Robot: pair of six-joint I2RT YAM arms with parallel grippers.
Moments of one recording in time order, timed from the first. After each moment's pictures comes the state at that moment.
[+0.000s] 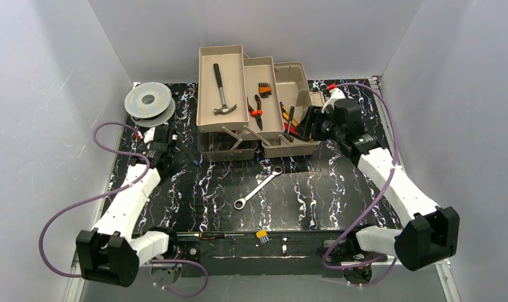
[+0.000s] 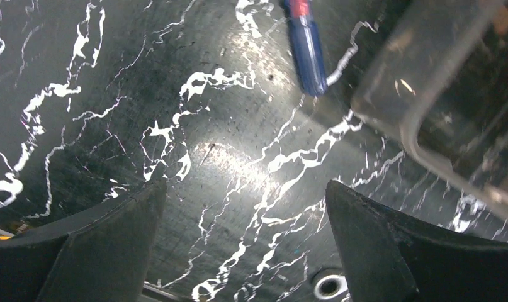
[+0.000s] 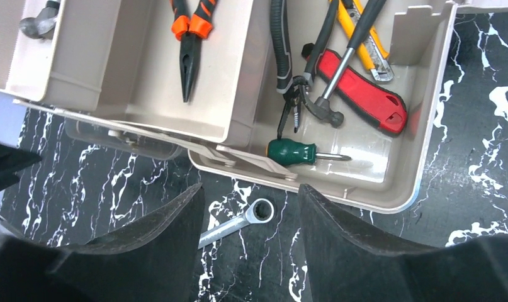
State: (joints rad) left arm -0.19 1.09 0.90 -0.87 -0.28 -0.74; right arm 0.37 1.22 1.04 -0.32 -0.21 0.39
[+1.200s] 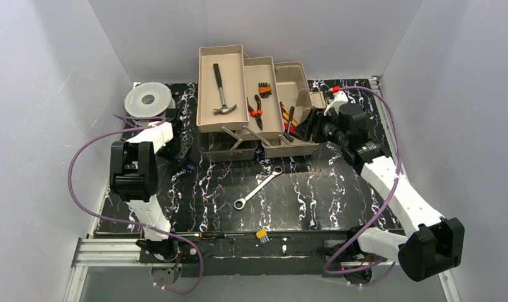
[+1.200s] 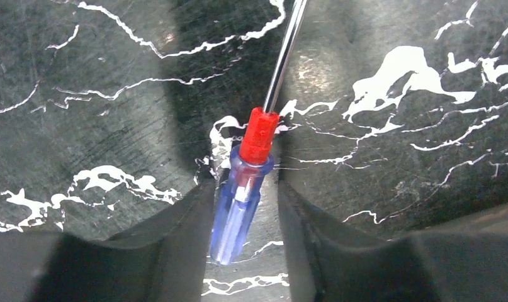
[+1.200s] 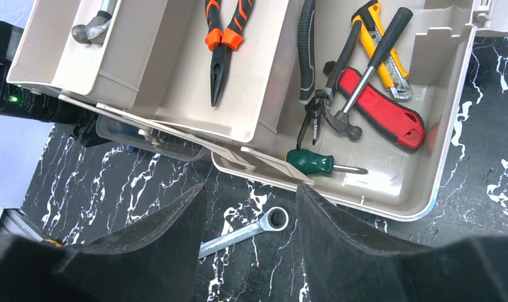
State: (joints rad) left arm -0.04 1.83 1.20 -0.81 -0.22 -1.18; right arm 0.37 1.14 0.97 -0.22 -0.25 0.40
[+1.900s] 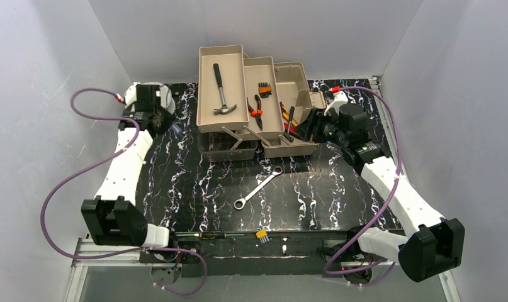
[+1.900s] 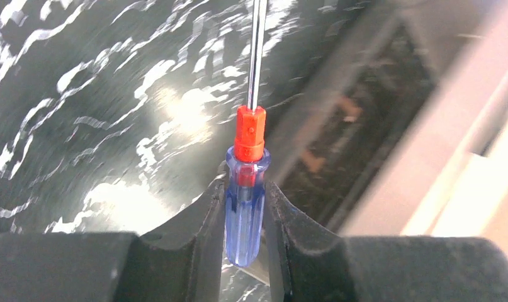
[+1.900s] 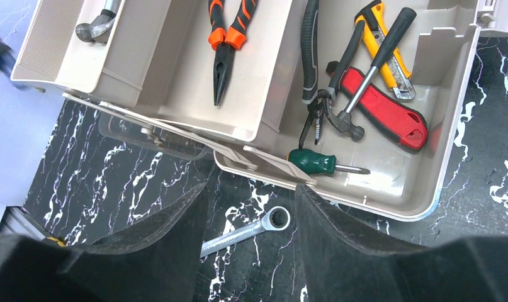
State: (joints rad) left arm -0.04 1.41 1.31 -0.81 -0.28 -0.91; right arm 0.37 1.14 0.96 -0.22 -0.26 0.40
